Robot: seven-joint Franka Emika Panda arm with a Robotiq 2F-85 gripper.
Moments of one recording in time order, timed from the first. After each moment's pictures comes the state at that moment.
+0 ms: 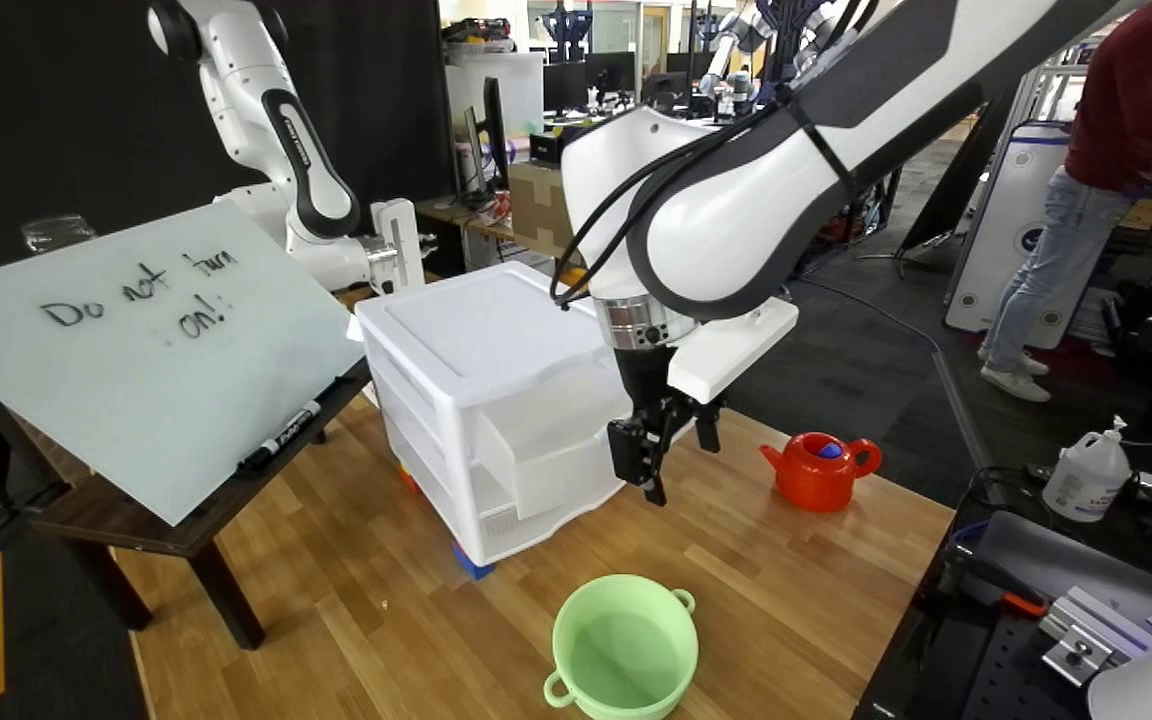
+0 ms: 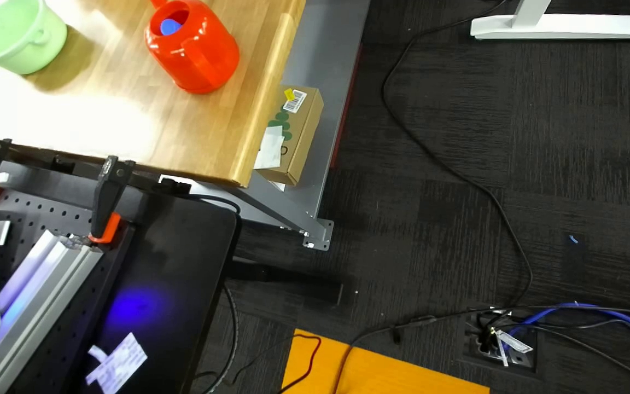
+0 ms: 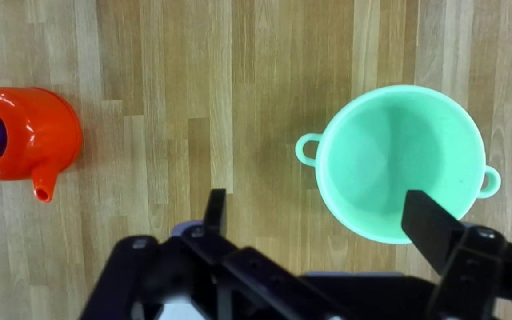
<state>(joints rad) 0.20 0.07 0.18 -2.27 -0.04 2.10 0.38</state>
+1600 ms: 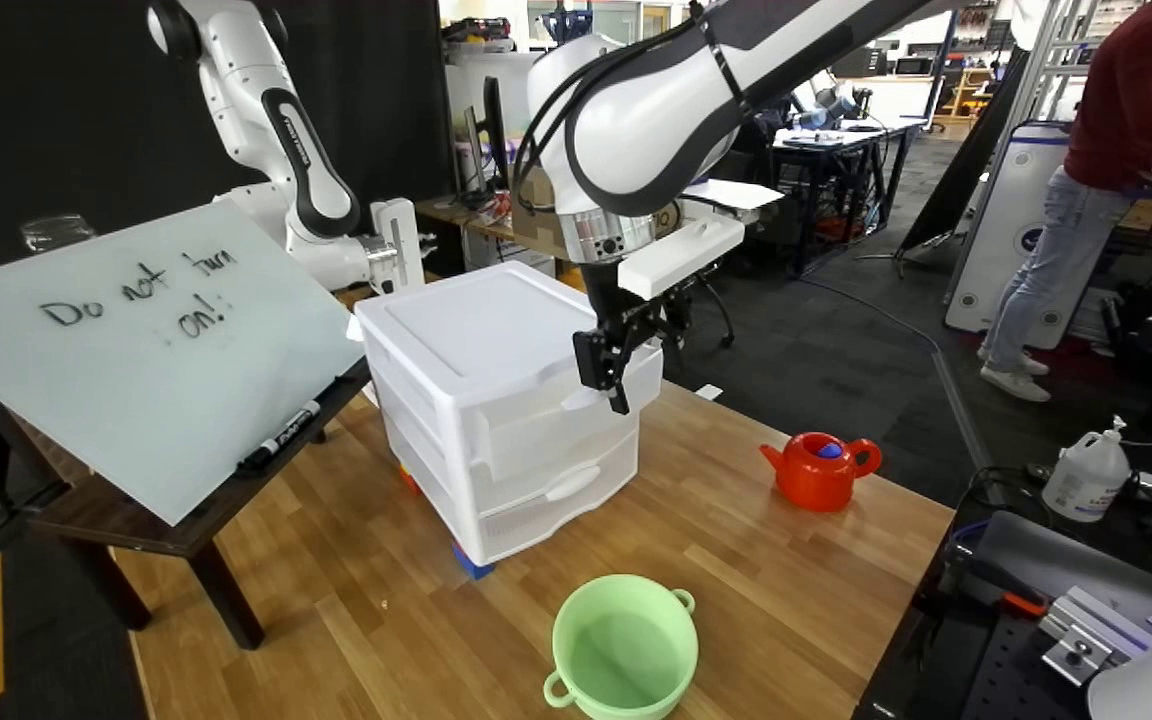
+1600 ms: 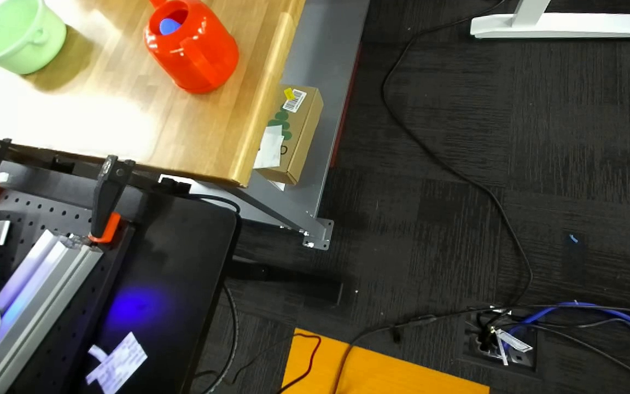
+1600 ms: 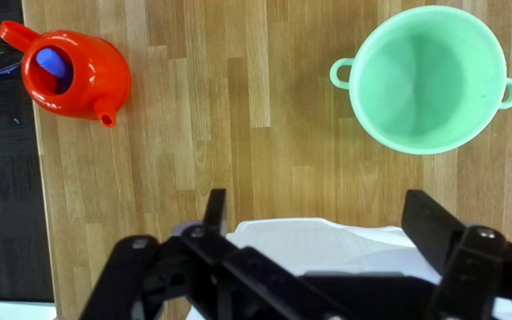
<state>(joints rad) 0.17 0.17 0.10 -1.99 -0.08 1.92 0.33</state>
